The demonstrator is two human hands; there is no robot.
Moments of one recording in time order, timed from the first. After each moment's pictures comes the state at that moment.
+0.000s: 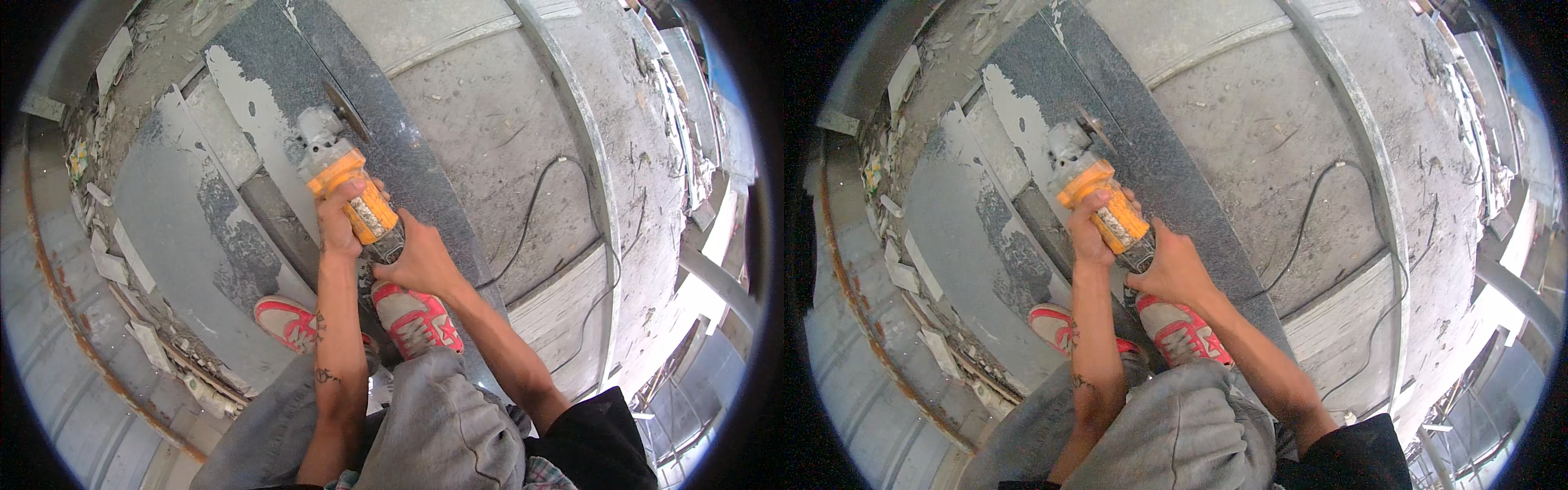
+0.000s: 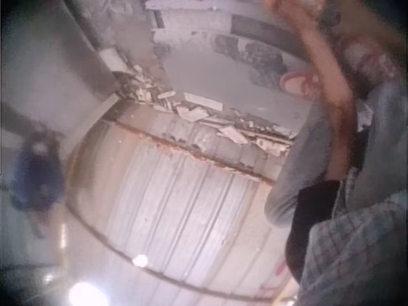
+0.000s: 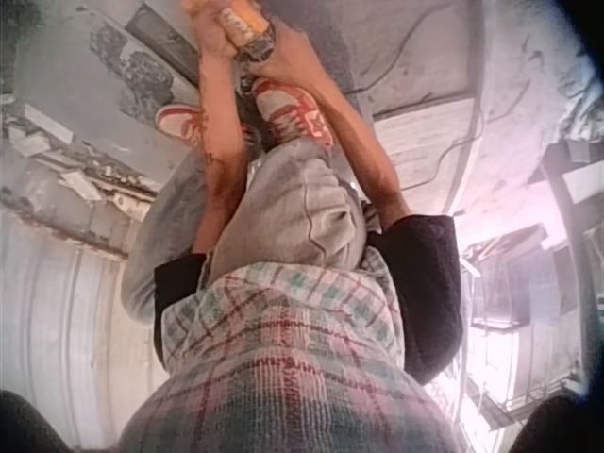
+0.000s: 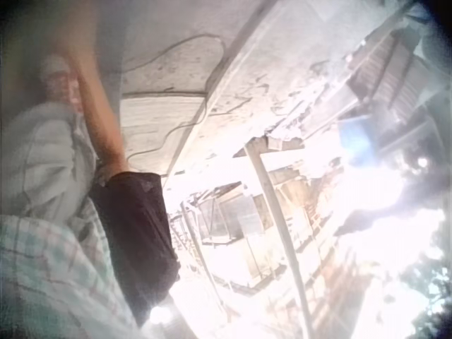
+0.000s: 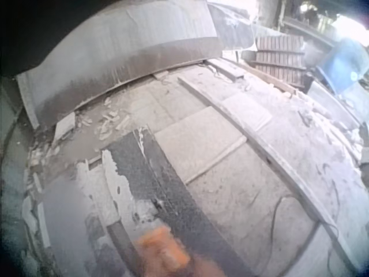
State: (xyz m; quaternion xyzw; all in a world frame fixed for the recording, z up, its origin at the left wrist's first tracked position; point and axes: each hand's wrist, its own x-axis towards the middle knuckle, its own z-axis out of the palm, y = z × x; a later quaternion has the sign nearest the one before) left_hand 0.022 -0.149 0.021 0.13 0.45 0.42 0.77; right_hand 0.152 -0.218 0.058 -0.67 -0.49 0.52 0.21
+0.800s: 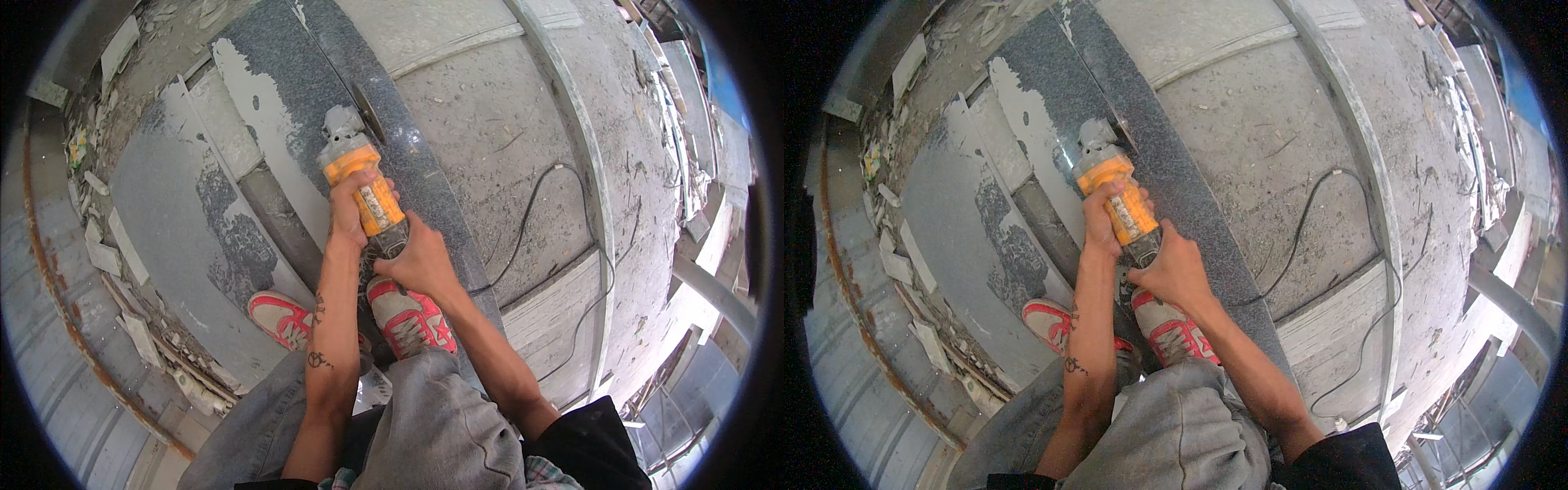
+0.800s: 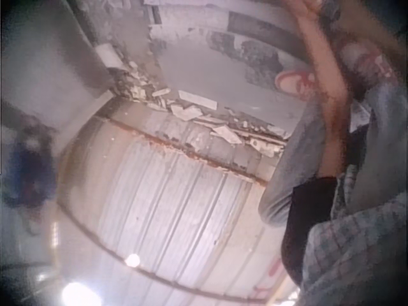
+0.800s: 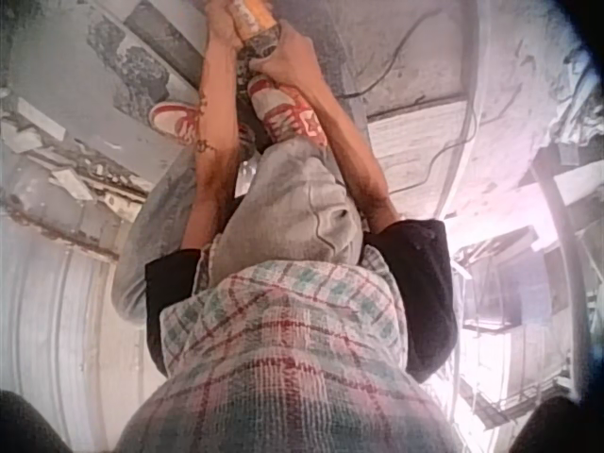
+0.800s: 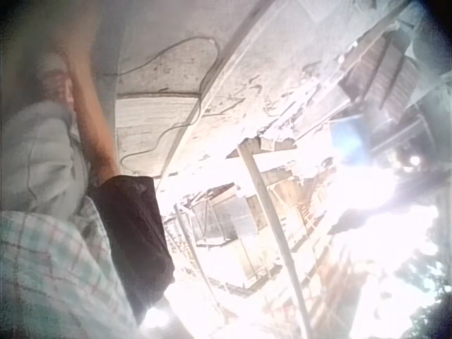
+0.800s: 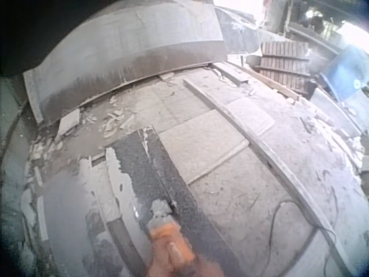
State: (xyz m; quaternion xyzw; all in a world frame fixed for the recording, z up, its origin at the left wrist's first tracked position) left_hand 0.032 -0.148 0.004 0.07 0.46 0.38 0.80; right_hand 0.149 -0.218 0.071 -0.73 -0.42 0.53 0.13
